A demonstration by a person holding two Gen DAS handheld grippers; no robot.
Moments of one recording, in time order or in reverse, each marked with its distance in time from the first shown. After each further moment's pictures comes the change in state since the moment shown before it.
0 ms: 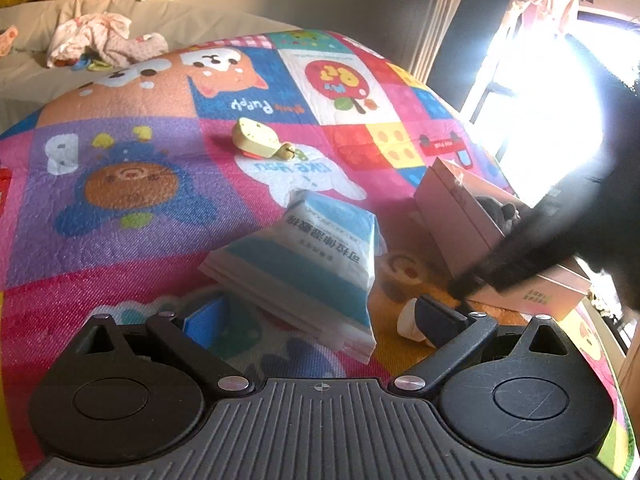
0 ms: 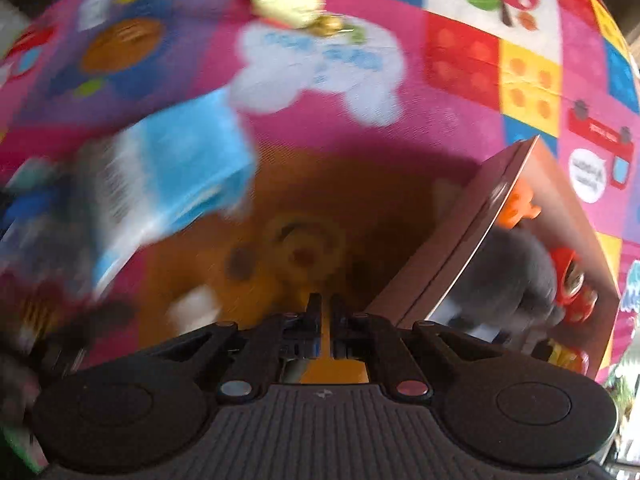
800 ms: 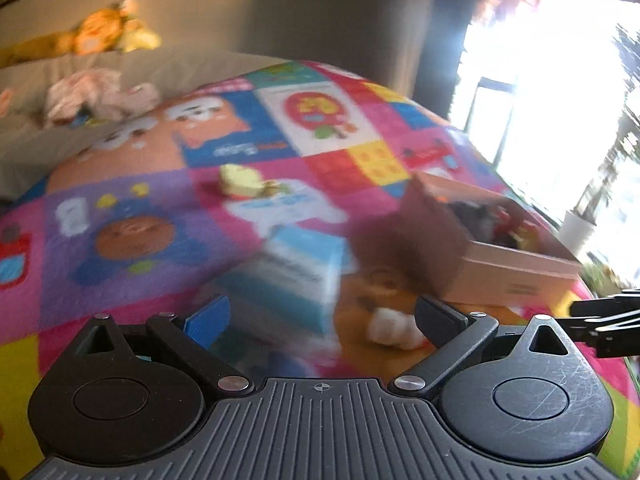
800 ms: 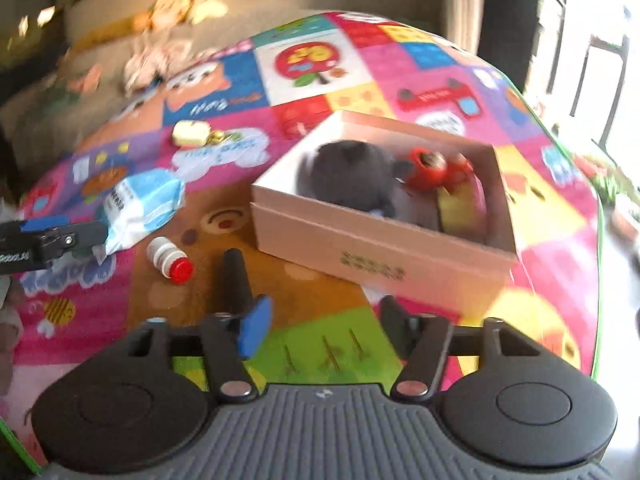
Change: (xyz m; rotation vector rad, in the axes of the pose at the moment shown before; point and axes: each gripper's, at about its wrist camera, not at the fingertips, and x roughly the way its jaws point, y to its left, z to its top) left arm -0.030 -0.044 0.004 0.171 -0.063 0.037; right arm -0.037 -0.042 -0.207 0.500 -0.562 -0.018
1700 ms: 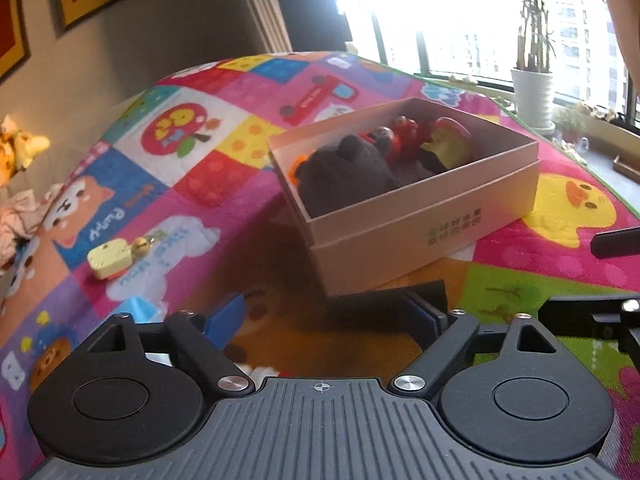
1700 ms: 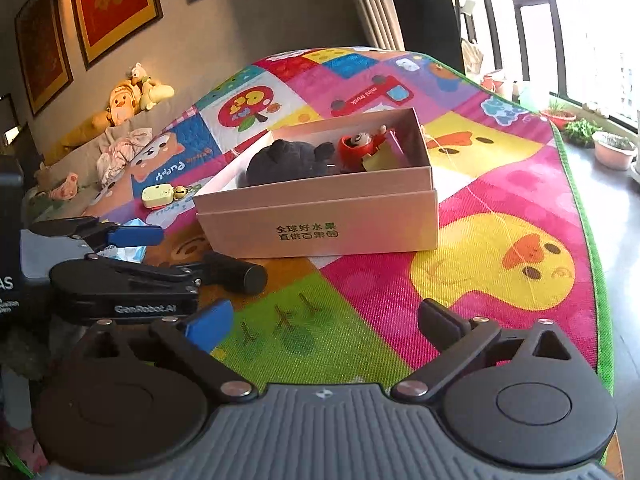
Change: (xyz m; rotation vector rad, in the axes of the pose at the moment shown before) left arm 0.072 -0.123 -0.006 0.476 0.100 0.011; right arm -0.008 -0.045 -0.063 0.281 -0.161 0.025
